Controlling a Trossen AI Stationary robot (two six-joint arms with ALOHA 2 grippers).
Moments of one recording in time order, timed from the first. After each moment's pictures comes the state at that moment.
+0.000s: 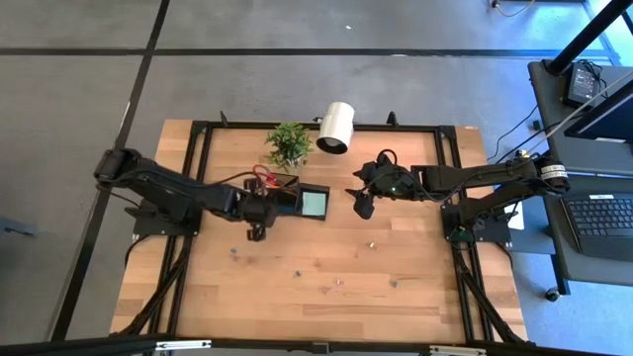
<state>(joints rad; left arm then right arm) -0.16 1.37 0.78 -0.65 -0.41 -0.18 0.00 1.28 0.89 -0.25 0.35 0.25</state>
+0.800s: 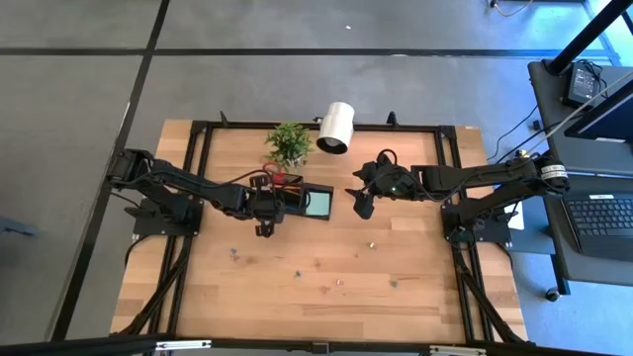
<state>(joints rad) -0.09 1.49 0.79 -0.54 -0.47 -0.15 0.00 1.28 0.89 -0.25 0.35 0.25</state>
